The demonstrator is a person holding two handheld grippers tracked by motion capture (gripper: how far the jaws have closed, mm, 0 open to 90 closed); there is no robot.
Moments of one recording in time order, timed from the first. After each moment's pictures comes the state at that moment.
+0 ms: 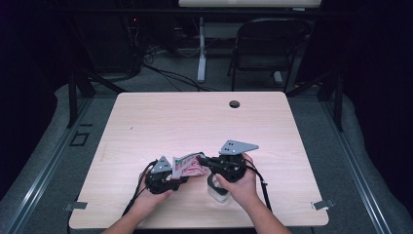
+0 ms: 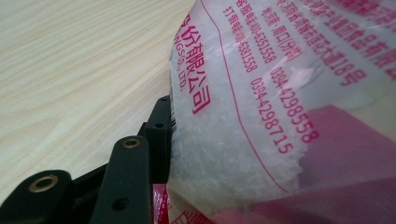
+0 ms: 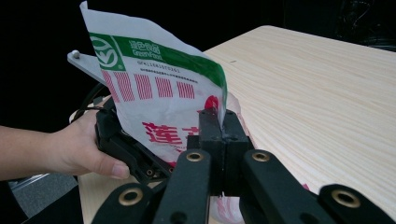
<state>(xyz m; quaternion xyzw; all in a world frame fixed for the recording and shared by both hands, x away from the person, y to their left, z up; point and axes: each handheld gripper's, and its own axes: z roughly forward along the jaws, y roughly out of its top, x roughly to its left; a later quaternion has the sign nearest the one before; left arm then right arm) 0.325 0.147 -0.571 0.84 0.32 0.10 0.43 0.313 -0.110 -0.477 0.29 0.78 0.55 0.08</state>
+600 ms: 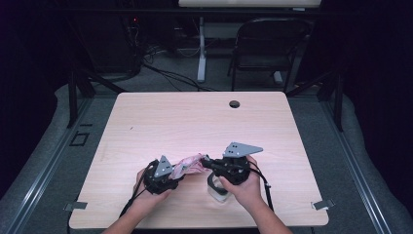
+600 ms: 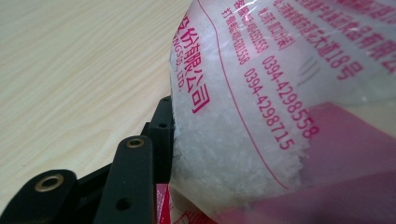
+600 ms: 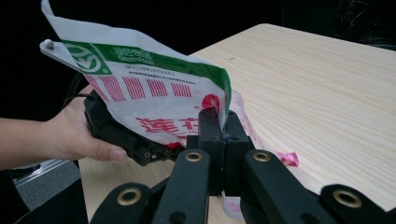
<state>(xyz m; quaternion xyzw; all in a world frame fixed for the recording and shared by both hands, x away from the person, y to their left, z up) 0.315 0.142 -0.553 0.85 0.29 0.19 0.39 0.306 -0.119 -0.475 0.29 0.78 0.55 0.09</state>
